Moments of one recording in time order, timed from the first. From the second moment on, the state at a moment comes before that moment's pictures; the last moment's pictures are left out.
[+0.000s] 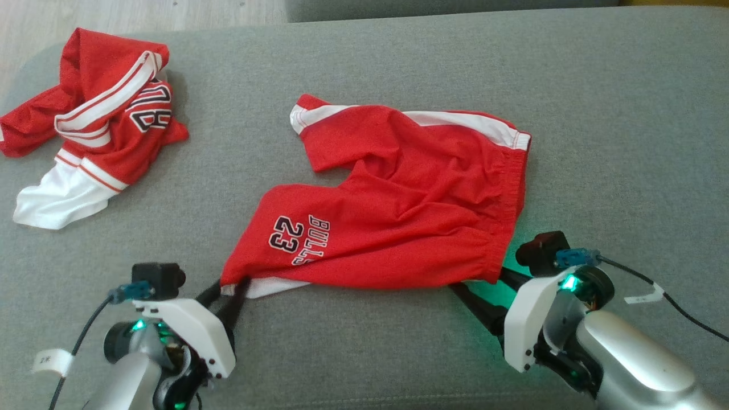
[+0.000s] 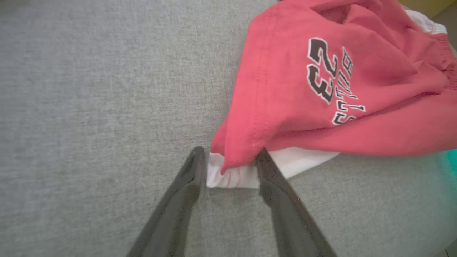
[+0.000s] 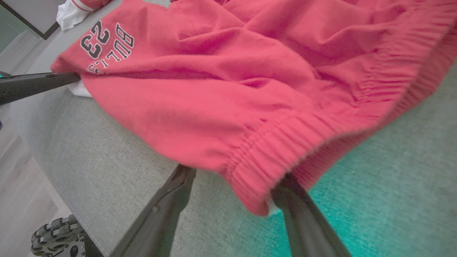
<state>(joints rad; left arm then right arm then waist) -0.19 0.28 -0.40 0.46 -0.60 -0.12 0.10 -0.37 -0.41 0.81 0.40 0.71 0.13 0.19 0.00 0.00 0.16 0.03</state>
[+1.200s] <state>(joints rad) -0.97 0.46 -0.53 0.37 -0.72 -0.13 0.27 -1.10 -0.57 0.91 0.24 1.28 0.13 0.23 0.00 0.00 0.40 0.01</state>
